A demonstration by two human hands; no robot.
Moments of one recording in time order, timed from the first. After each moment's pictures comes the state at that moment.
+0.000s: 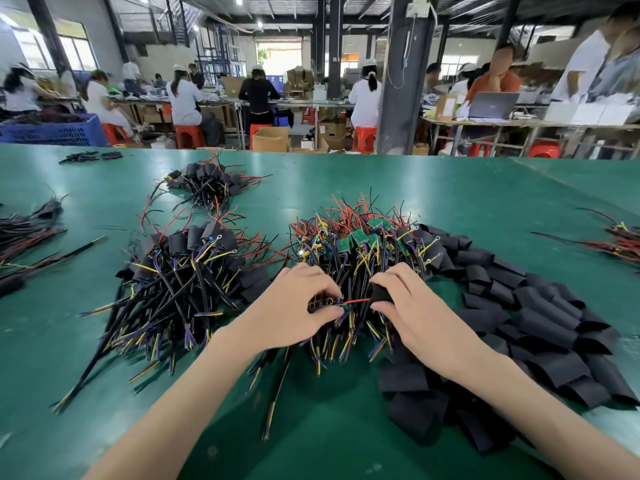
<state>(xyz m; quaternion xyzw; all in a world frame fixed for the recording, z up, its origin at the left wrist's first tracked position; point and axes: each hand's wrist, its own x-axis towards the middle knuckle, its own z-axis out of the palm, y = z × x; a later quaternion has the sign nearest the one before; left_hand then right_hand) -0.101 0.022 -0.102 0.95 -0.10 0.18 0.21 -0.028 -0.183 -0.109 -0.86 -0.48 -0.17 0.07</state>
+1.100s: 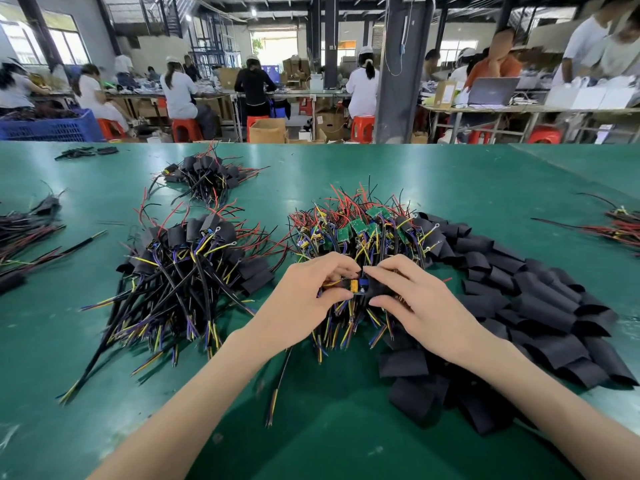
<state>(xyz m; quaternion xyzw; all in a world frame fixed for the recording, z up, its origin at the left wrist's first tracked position) -0.106 -0.001 -0.102 0.89 -0.11 0.25 0.37 -0.030 -0.187 -0.108 -0.81 -0.51 -0.17 0.24</state>
